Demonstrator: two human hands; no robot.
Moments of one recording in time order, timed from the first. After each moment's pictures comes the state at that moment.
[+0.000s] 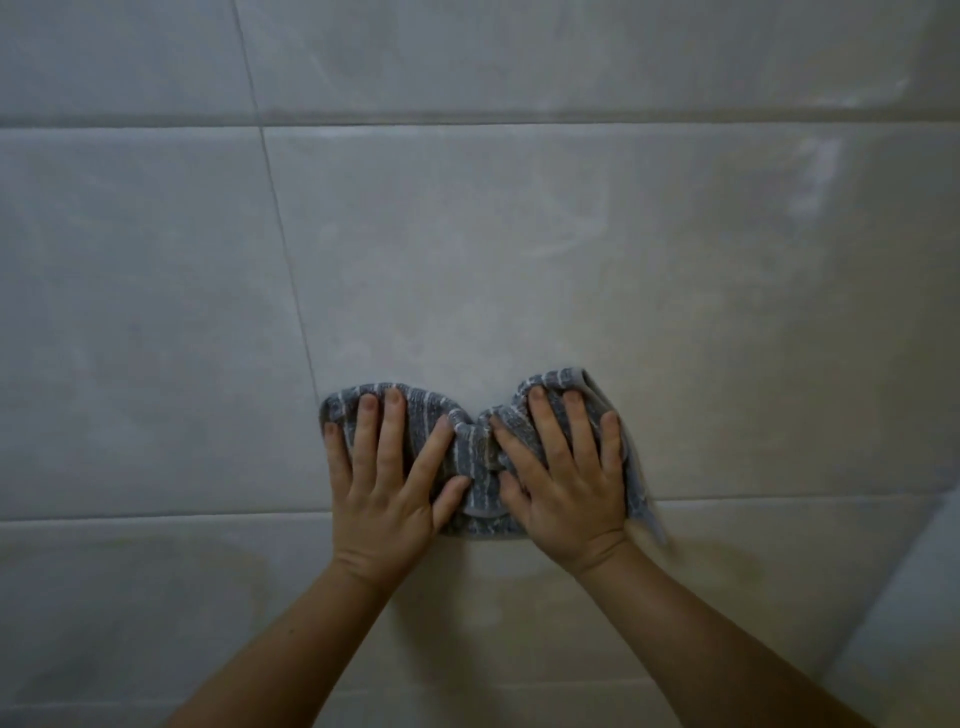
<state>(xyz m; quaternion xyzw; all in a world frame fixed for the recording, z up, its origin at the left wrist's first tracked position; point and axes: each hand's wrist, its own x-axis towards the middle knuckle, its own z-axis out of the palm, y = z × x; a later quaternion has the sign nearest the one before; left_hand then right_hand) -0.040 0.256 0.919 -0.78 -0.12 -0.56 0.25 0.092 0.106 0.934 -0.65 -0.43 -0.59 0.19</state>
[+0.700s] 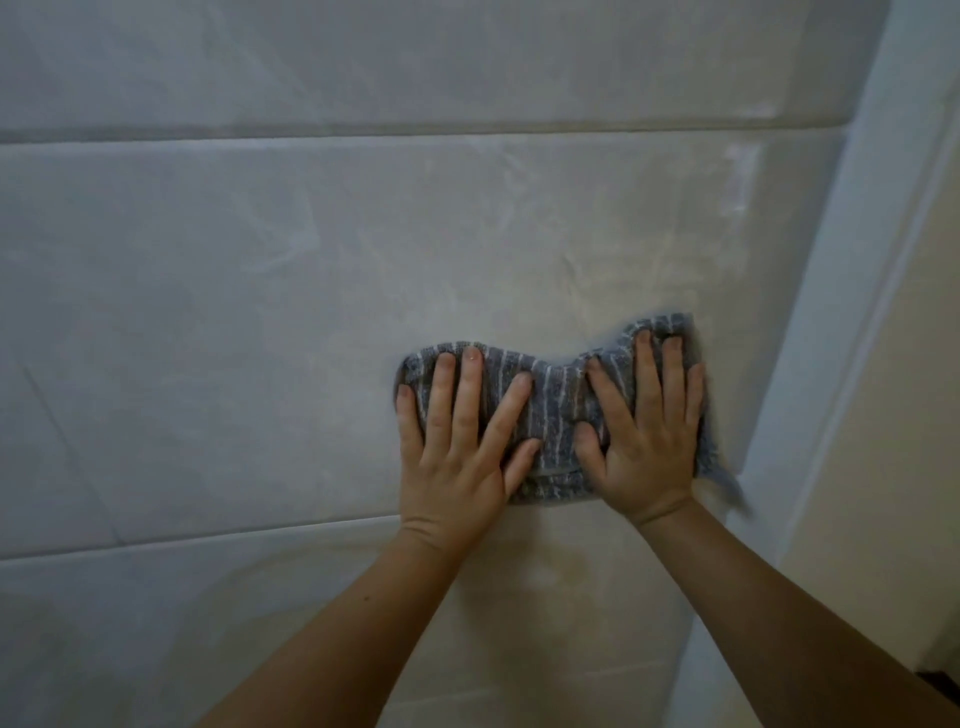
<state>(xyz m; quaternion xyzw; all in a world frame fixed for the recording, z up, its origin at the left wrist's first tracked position) 0.124 0.077 0.954 -0.78 -0.10 -0.57 0.23 0.255 -0.073 0.964 -0.68 -0.36 -0.60 0.24</state>
